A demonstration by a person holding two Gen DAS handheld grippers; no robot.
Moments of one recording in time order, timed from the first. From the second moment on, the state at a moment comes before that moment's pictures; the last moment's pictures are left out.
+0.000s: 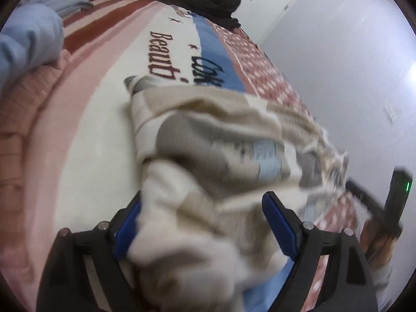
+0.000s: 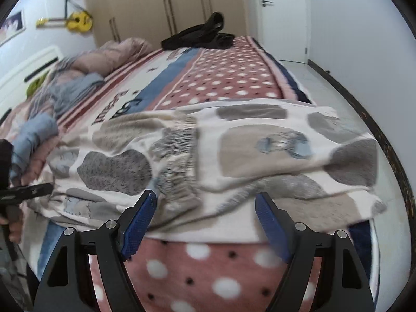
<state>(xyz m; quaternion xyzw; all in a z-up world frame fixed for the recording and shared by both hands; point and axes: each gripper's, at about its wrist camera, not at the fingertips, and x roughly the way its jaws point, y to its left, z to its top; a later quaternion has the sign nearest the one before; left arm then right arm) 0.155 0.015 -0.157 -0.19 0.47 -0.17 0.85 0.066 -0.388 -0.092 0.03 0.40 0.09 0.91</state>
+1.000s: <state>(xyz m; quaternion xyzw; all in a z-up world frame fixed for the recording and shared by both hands) 0.159 0.051 -0.091 -0.07 0.41 -0.03 0.91 0.013 -0.505 -0.105 0.24 0.39 0.03 0.89</state>
